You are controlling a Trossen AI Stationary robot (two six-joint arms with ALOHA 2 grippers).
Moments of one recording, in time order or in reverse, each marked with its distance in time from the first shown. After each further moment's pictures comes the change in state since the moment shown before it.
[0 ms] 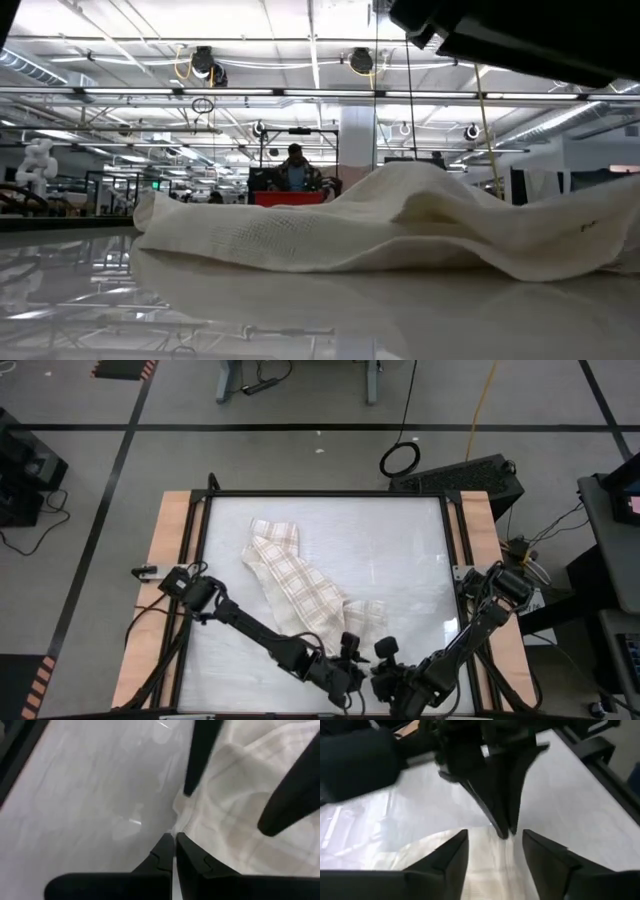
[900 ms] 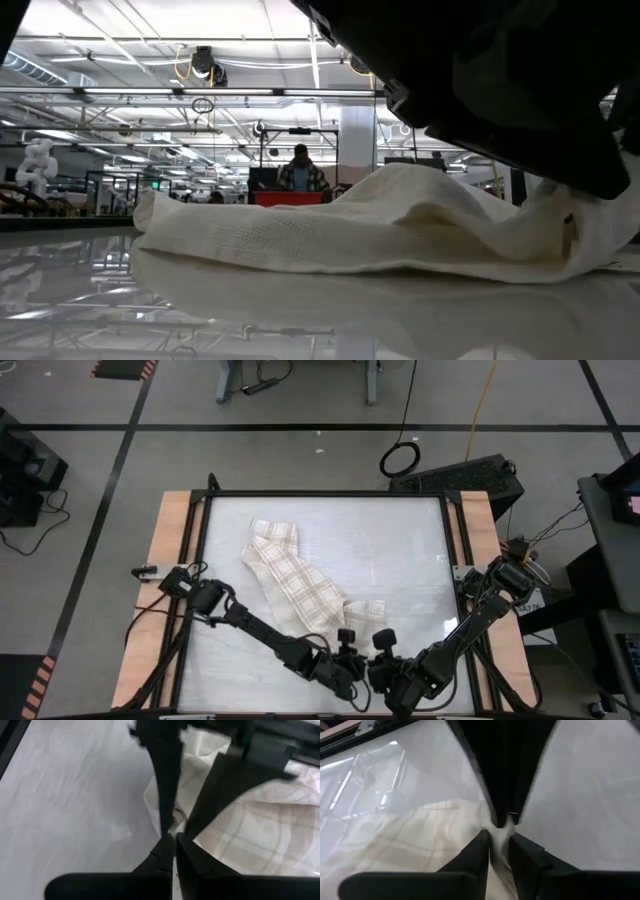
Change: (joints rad) left arm 0.026 0.074 -0.001 0.014 -0.067 -0.185; right arm -0.047 -0.044 0.001 -0.026 0.007 0.000
